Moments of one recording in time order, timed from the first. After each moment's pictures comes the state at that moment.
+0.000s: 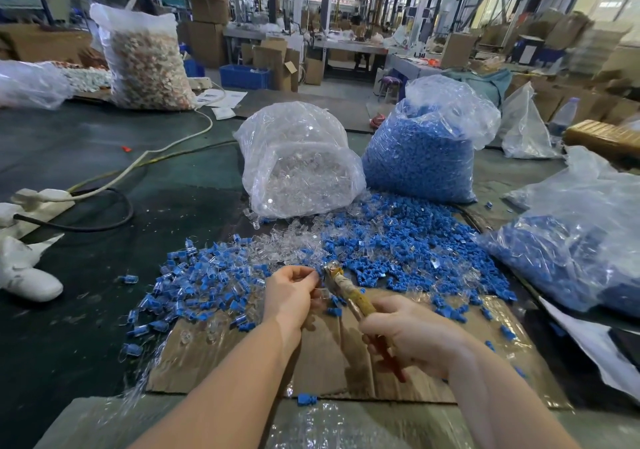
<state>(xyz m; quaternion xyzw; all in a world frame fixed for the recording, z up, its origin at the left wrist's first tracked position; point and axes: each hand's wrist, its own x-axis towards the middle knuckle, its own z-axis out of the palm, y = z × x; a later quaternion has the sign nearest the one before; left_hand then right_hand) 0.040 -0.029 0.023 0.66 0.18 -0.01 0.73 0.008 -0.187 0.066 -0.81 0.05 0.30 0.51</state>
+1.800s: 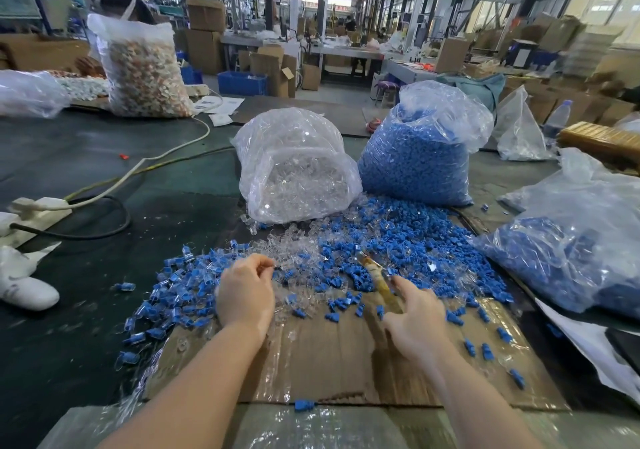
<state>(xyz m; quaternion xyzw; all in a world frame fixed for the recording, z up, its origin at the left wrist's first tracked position) 0.048 0.010 0.019 0.88 0.17 0.20 0.39 0.023 -0.201 0.027 -0.94 0.09 0.00 0.33</state>
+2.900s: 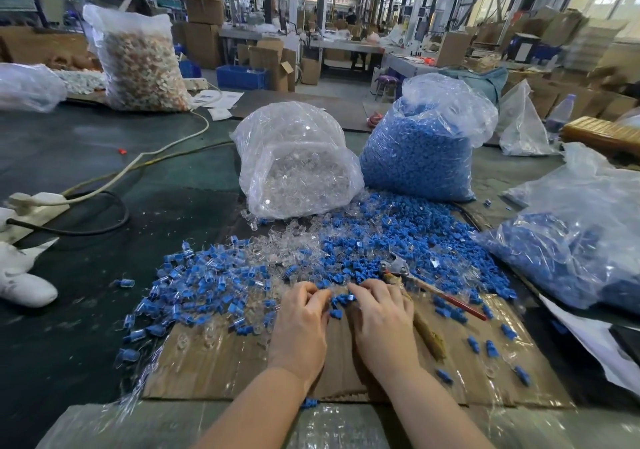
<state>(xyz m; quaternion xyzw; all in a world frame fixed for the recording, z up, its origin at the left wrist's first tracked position) 0.019 -0.041 -0.031 0.94 -0.05 0.16 0.31 0.022 -0.165 -0.010 -0.98 -0.07 -0.17 0.13</state>
